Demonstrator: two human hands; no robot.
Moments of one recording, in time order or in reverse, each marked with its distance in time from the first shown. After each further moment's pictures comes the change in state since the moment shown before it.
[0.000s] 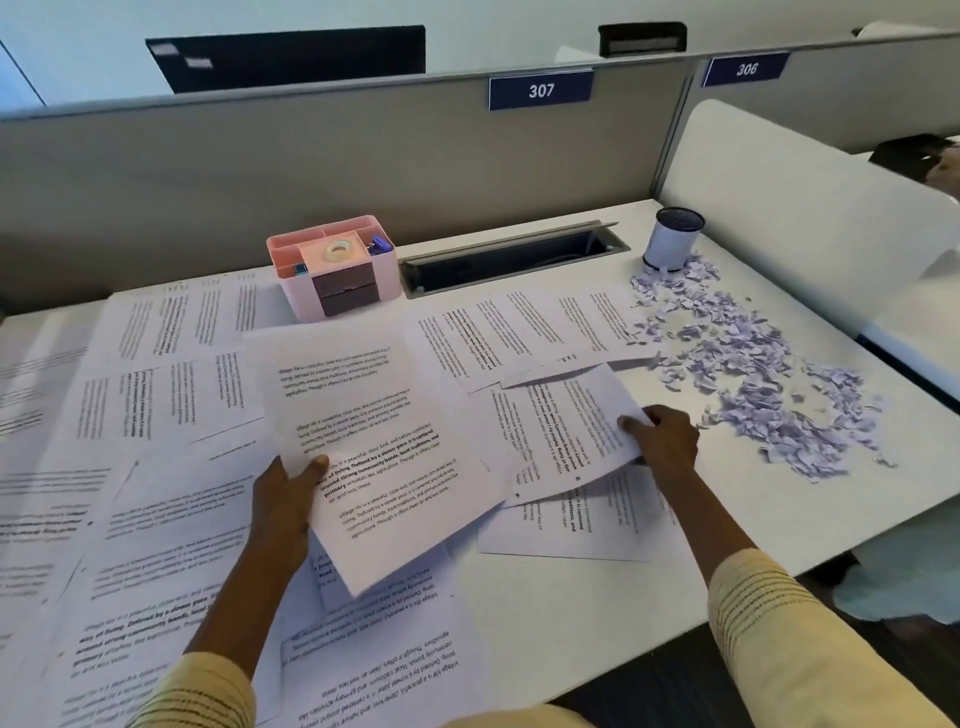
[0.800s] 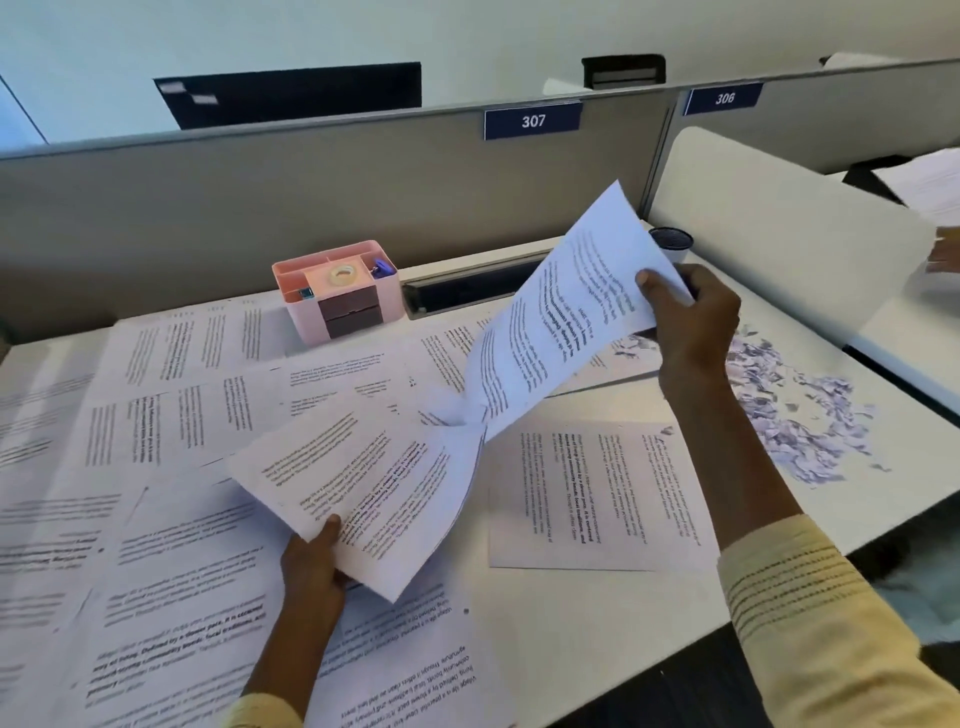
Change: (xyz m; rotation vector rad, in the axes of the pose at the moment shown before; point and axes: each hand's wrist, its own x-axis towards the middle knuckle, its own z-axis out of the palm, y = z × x) left_hand -0.010 -0.047 -0.009 -0.213 0.090 -0.186; right_hand -0.038 -0.157 -0.043 0.516 0.235 -0.417
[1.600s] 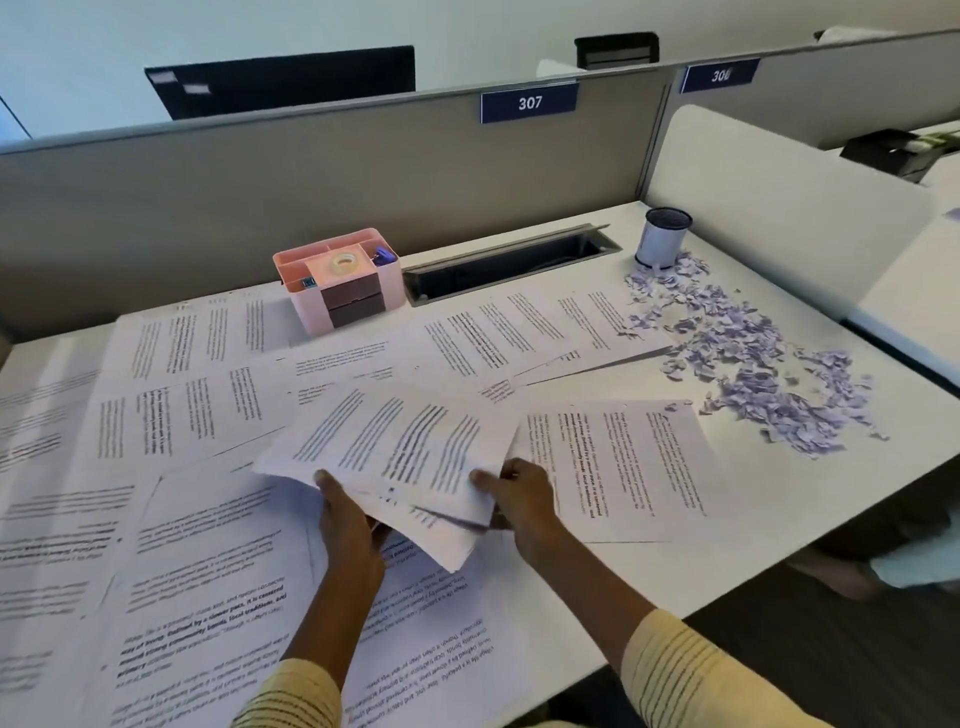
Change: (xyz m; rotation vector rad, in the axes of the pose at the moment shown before) left_hand -0.020 0.009 0.033 -0.046 0.010 0.008; right_hand -0.193 0.102 0.062 -0.097 -0.478 0.776
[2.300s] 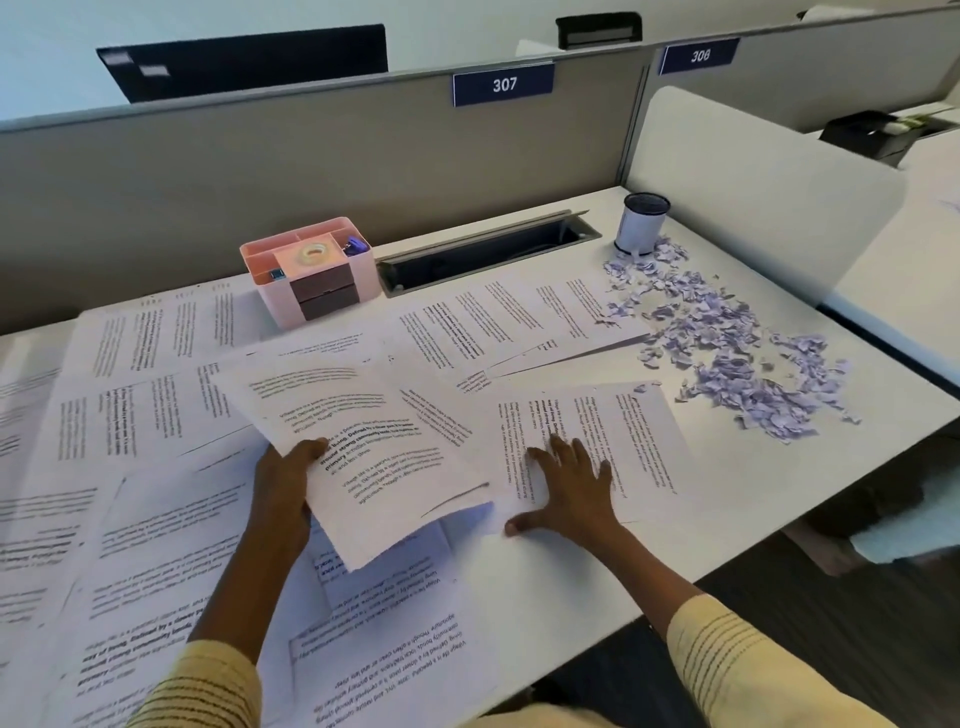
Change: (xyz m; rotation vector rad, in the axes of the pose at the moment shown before) left_hand 0.014 0.051 0.002 0.227 -0.179 0.131; right_hand 0.041 0.032 -0.099 -1.256 -0.038 -0.385
